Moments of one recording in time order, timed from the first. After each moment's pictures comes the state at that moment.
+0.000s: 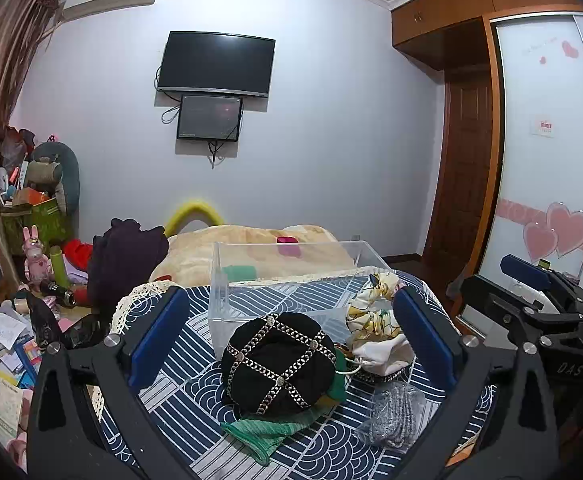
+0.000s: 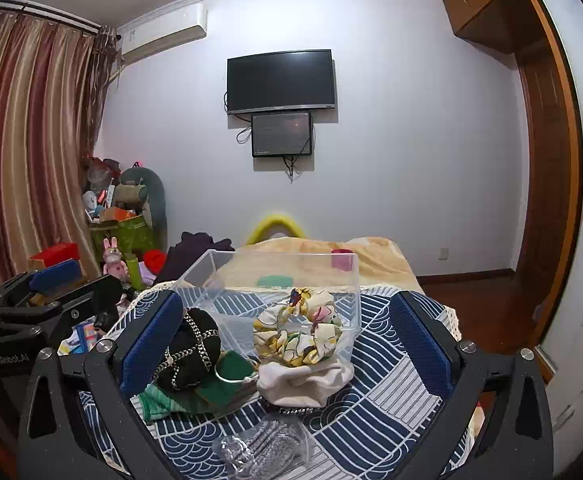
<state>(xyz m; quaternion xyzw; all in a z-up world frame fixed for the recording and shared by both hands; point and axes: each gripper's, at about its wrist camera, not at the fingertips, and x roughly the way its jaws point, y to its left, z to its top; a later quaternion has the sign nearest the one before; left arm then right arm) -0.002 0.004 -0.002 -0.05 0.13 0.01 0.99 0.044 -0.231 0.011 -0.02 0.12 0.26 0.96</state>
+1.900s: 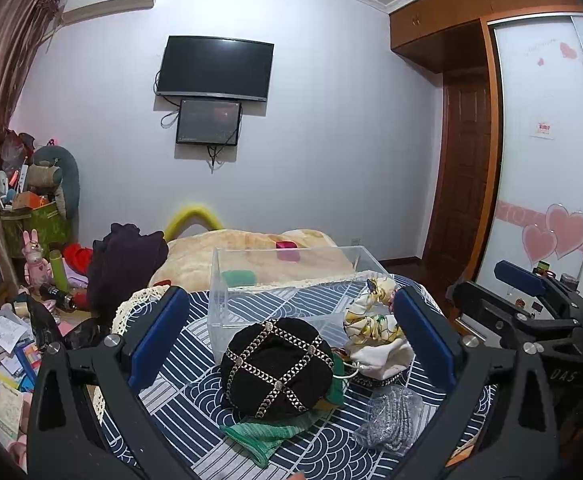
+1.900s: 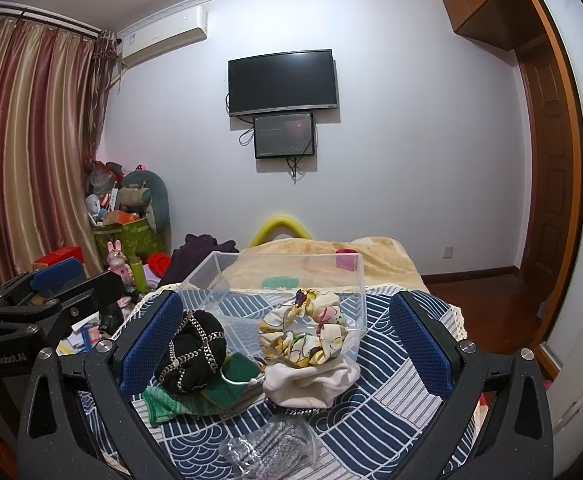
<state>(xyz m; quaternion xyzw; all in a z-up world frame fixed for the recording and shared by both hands) -0.003 0.001 0.002 -0.05 0.12 0.01 0.99 0.038 -0.228 0.016 -0.01 0.12 0.27 0.96</state>
